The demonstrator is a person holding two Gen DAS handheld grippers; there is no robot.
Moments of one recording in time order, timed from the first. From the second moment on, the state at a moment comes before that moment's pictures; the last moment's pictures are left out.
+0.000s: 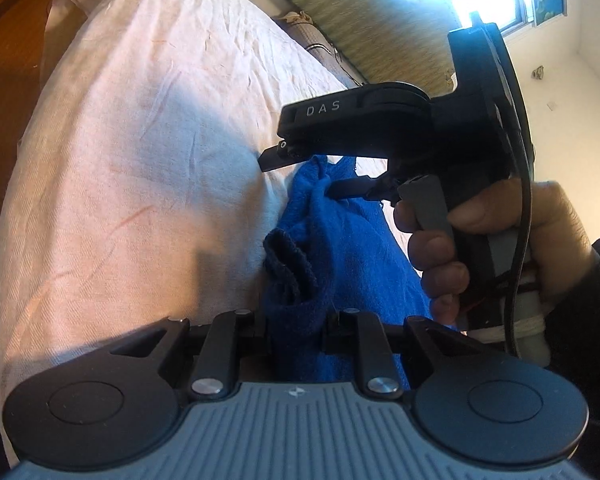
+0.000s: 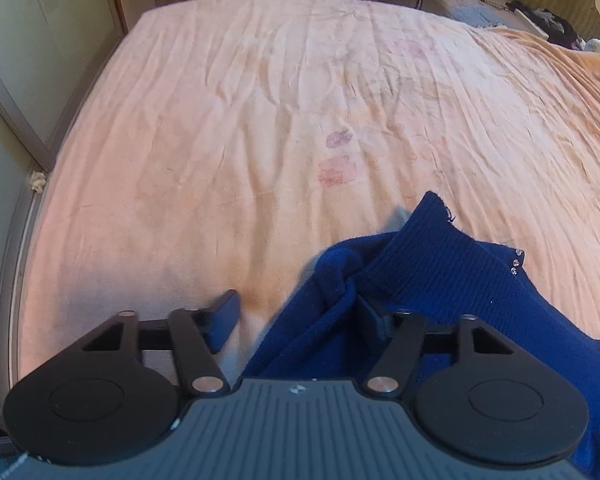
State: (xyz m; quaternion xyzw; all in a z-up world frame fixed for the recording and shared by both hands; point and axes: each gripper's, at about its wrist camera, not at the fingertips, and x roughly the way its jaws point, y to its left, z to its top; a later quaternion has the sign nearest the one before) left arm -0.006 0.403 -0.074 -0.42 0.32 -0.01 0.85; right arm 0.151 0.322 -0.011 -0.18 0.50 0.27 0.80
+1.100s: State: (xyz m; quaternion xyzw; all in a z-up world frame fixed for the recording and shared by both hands) left arm 0.025 0.017 -0.030 -0.02 0.34 -0.22 0.91; right arm 0.172 -0.176 -0.026 0.26 0.44 0.23 0.83
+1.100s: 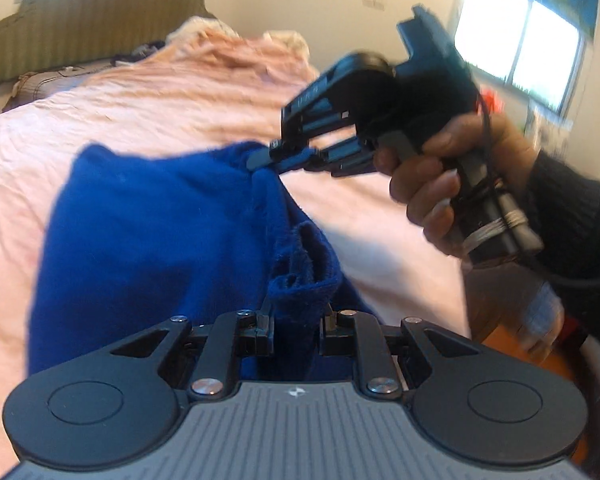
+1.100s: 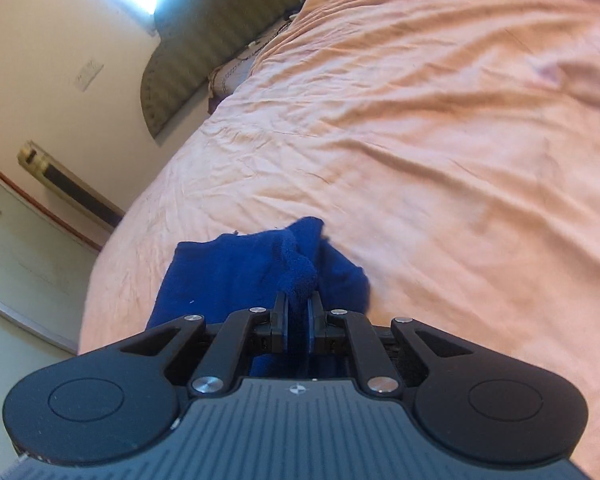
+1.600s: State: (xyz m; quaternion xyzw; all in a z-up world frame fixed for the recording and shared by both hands) left arm -0.048 0.024 -0.041 0.19 0.21 -0.30 0.91; right arm 0.148 -0.183 -0.009 0.23 0.38 0.26 0.85
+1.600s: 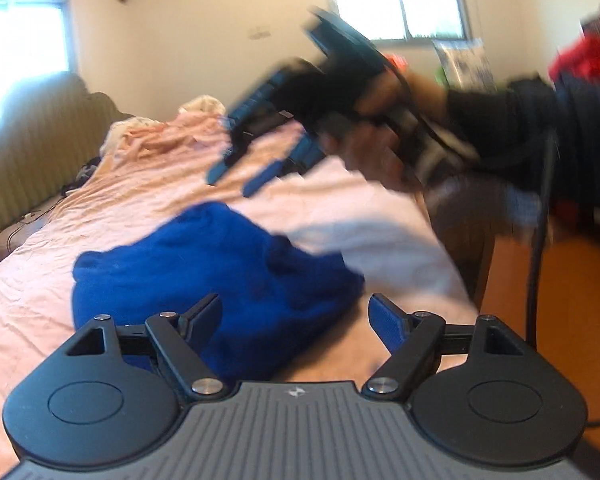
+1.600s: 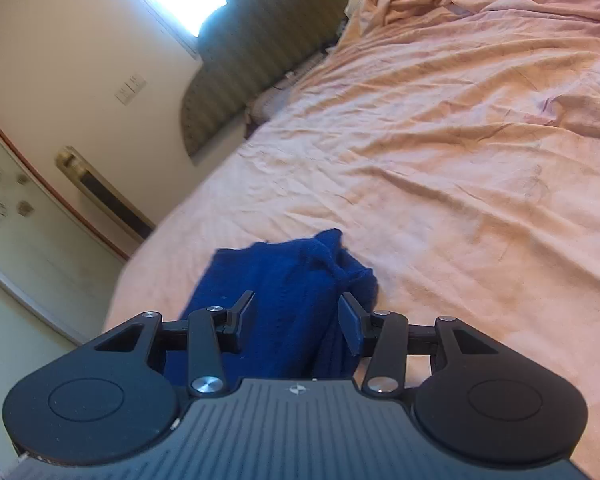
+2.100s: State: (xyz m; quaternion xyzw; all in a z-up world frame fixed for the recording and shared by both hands) left arm -0.021 -0.030 -0.056 0.25 0.21 -0.32 0.89; right arm 0.167 -0.163 -0.010 0.16 0.41 0.24 0.87
